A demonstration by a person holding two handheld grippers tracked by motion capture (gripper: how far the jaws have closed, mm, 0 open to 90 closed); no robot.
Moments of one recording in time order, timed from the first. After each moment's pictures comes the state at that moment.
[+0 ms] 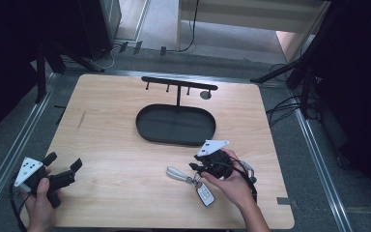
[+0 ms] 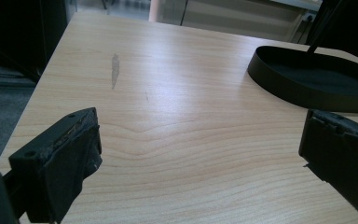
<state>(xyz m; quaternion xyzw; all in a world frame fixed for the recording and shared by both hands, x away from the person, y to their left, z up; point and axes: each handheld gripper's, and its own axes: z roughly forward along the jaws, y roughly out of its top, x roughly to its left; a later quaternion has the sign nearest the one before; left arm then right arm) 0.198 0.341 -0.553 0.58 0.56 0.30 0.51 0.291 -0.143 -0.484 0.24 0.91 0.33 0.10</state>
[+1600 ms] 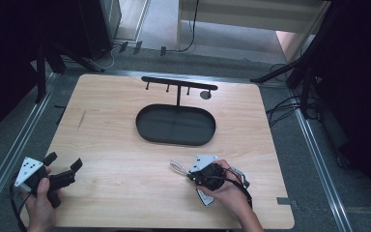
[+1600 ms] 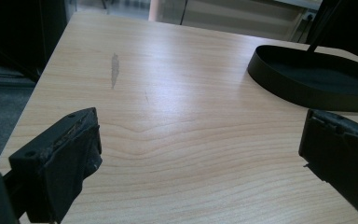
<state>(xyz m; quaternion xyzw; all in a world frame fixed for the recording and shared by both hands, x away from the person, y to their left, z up) 0.198 0.341 -0.553 0.58 0.56 0.30 0.51 0.273 -0.136 -0.523 0.19 0.93 0.30 0.11</state>
